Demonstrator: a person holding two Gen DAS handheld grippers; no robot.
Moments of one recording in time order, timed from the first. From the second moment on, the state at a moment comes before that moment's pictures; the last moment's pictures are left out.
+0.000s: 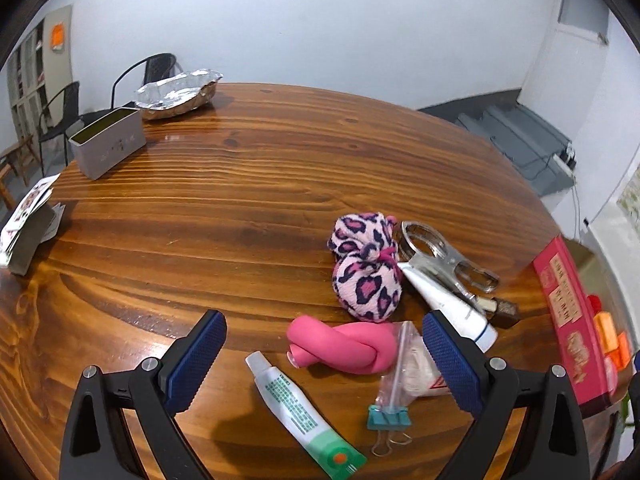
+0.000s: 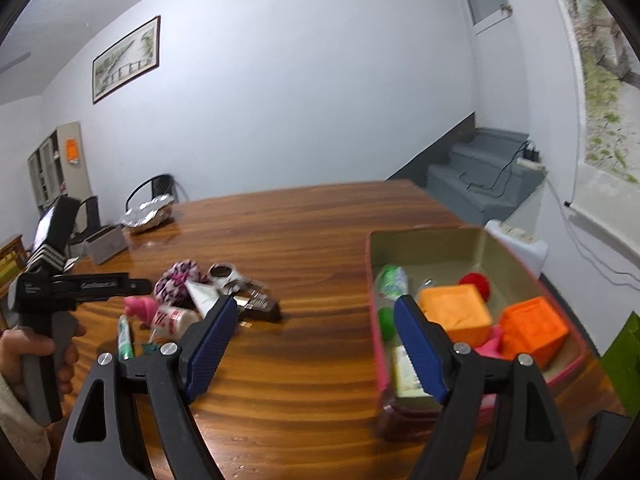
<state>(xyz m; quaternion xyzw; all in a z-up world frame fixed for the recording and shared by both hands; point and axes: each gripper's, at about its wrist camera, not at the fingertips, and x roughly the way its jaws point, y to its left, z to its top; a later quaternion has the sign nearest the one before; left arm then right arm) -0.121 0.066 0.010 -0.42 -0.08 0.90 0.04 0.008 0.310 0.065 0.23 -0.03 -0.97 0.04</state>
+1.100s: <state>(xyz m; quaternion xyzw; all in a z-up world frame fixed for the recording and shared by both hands) -0.100 0.040 0.036 -0.39 -0.10 0.91 0.02 -0.034 0.231 0.041 0.34 0.00 -0.93 0.16</state>
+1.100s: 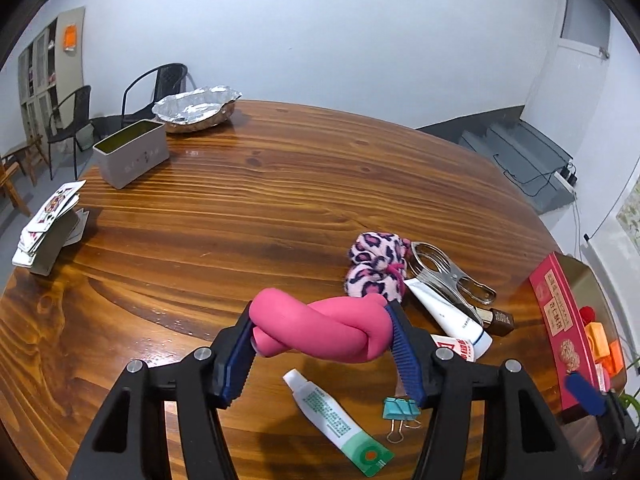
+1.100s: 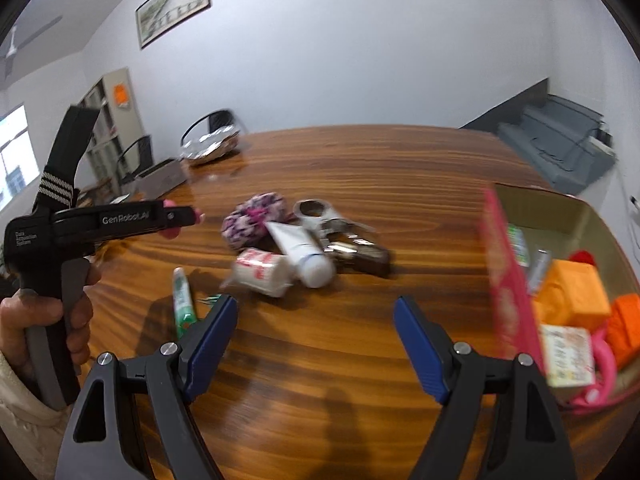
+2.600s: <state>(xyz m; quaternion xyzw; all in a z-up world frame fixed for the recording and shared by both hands) -0.098 0.037 0.039 -0.39 -0.09 0.92 0.02 -0.093 0.186 0.020 0.40 -0.05 -0.90 0.16</state>
